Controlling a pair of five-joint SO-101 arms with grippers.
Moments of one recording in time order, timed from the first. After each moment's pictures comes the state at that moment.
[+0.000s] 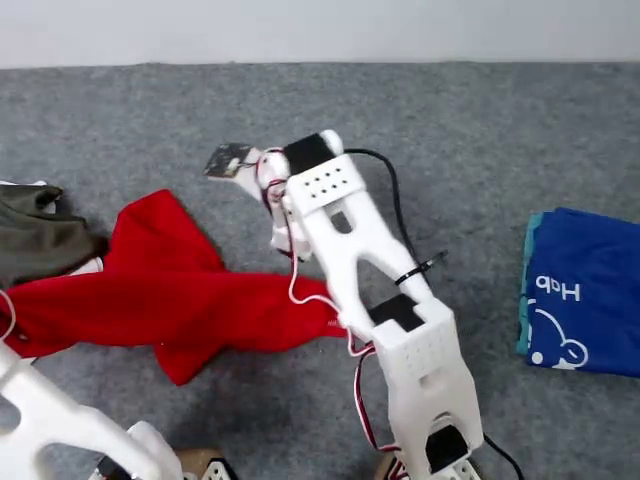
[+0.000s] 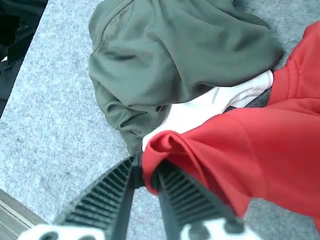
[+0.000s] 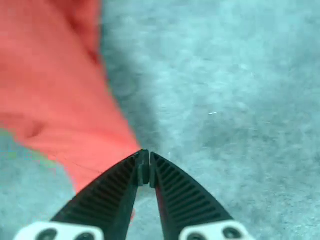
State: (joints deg) left arm -56.2 -34.0 15.2 88.3 -24.0; right arm -33.2 37.0 -42.3 100.3 36.4
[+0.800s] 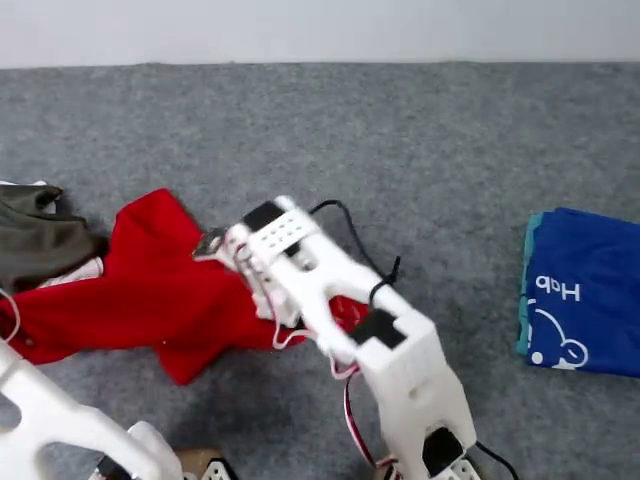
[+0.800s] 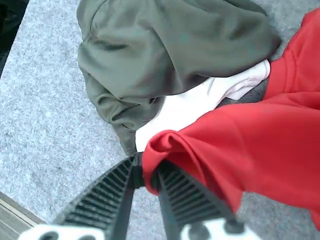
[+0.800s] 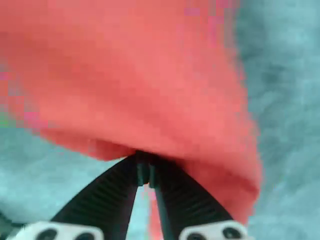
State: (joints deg) left arm -56.2 -34.0 17.6 88.3 -24.0; right arm -39.4 37.0 -15.0 88.7 29.6
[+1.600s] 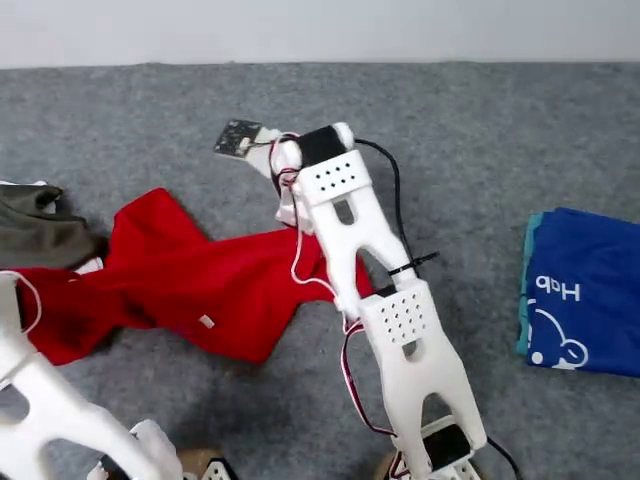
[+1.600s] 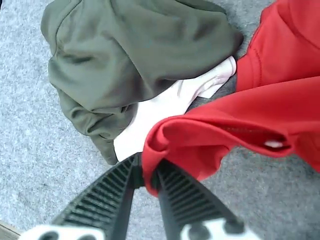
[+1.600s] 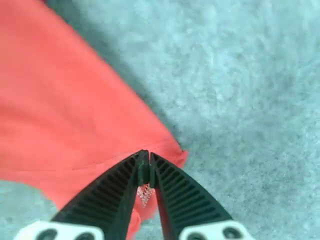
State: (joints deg) left arm -49.9 -34.0 17.6 90.6 -23.8; right arm -28.9 58.2 -73.0 100.5 38.8
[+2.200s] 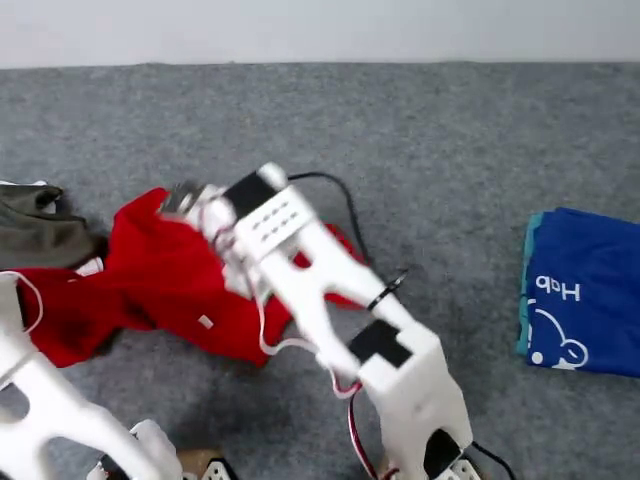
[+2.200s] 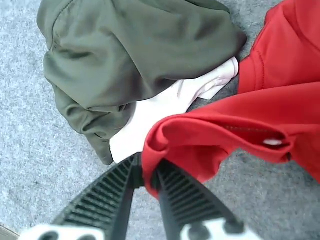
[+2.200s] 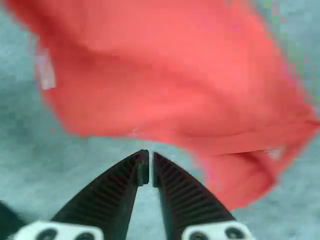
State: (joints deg) left arm -50.0 -34.0 20.9 87.5 -21.7; right arm -47.1 28.6 -28.7 100.5 19.6
